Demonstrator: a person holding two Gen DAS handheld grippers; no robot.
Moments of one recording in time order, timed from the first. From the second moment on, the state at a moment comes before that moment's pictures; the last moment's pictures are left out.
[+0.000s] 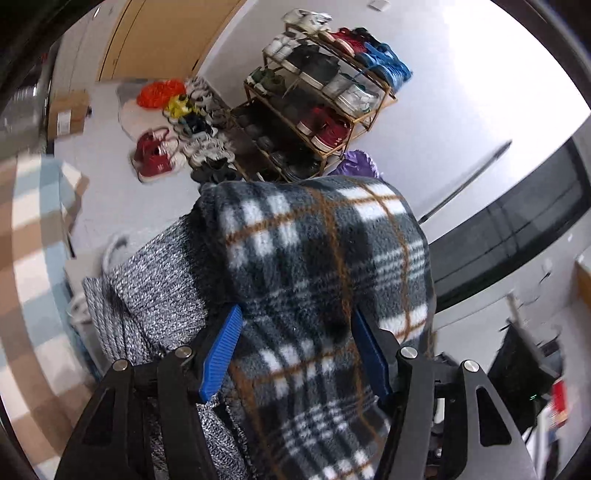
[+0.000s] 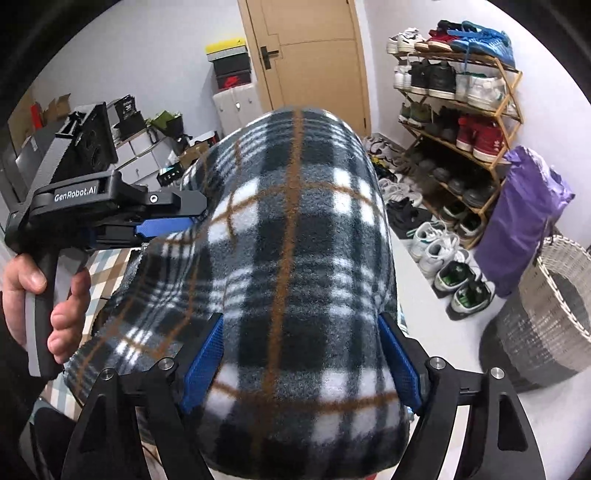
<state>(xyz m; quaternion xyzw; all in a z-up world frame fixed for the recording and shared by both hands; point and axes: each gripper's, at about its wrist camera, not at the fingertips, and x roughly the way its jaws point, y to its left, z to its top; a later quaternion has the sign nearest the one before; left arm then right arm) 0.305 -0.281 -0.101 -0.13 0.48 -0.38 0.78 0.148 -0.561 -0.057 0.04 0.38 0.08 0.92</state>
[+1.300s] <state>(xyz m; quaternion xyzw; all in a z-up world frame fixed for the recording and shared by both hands) -0.075 -0.170 -0.067 0.04 0.16 -0.26 0.95 -0.228 -0.402 -0.059 0.06 0.02 -0.07 1.00</state>
